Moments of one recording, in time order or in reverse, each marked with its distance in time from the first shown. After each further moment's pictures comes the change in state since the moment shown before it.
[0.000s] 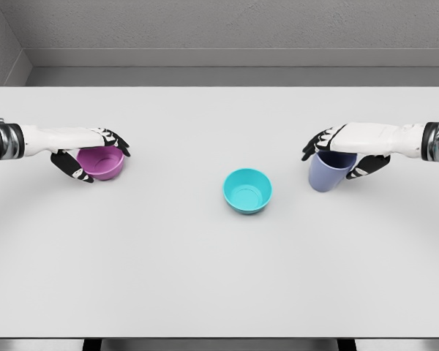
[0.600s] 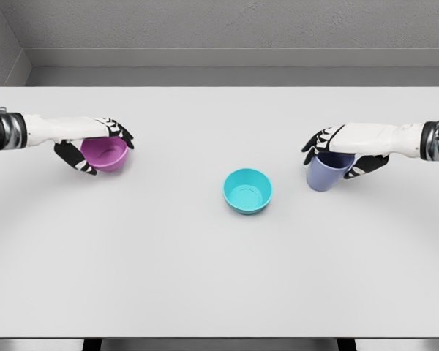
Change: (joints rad) left arm -0.038 -0.013 0.013 -0.014 -0.007 -0.002 -0.003; right arm -0.003 0.001 -0.003 -0.008 0.000 0.003 0.014
